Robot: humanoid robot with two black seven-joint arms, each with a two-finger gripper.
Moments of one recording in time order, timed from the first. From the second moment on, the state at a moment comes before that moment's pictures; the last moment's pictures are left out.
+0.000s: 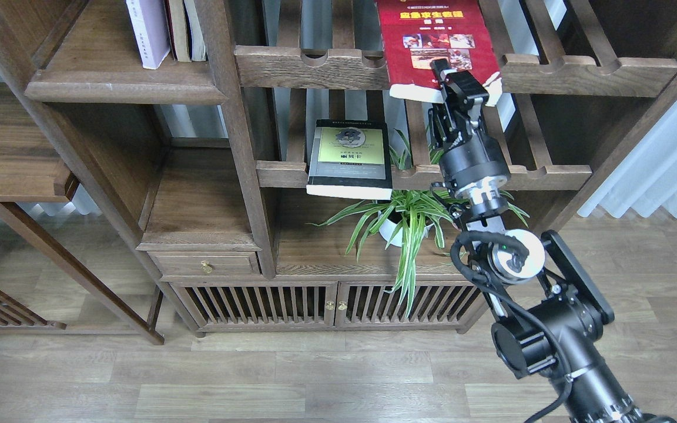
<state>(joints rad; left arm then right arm) -0.20 0.69 -1.57 -0.94 0.00 -0.49 0.09 0.25 0.01 1.24 1.46 0.26 0.31 0.14</state>
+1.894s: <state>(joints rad) 0.01 0.24 -0.71 -1.20 -0.51 -0.49 0.06 -0.35 0.01 0.88 1.26 0.32 0.58 -0.21</state>
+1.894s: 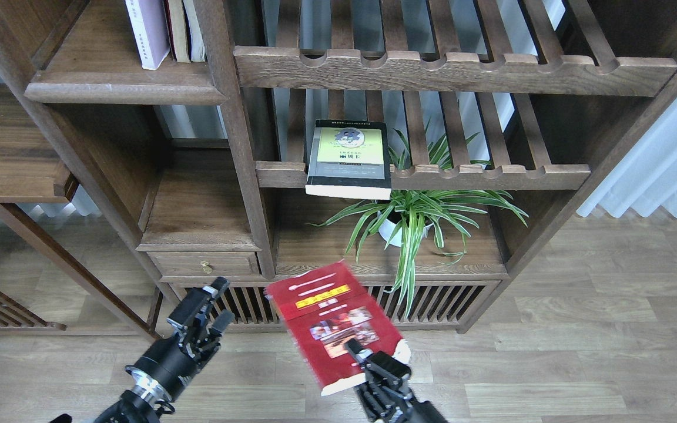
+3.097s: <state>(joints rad) -0.04 0.23 -0.57 -1.14 -0.50 -0.49 0.06 -0.37 0.02 0.85 1.23 0.25 0.58 -0.23</state>
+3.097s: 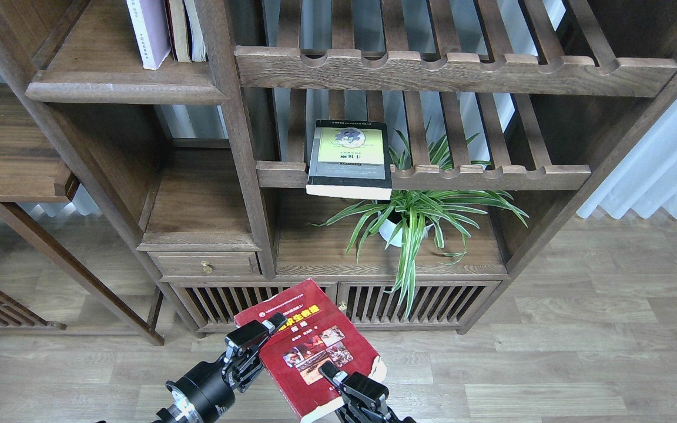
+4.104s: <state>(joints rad) -0.49 0.99 -1.06 -1.34 -0.45 -0.49 0.06 -0.35 0.02 0.84 1.17 0.11 0.58 -0.22</state>
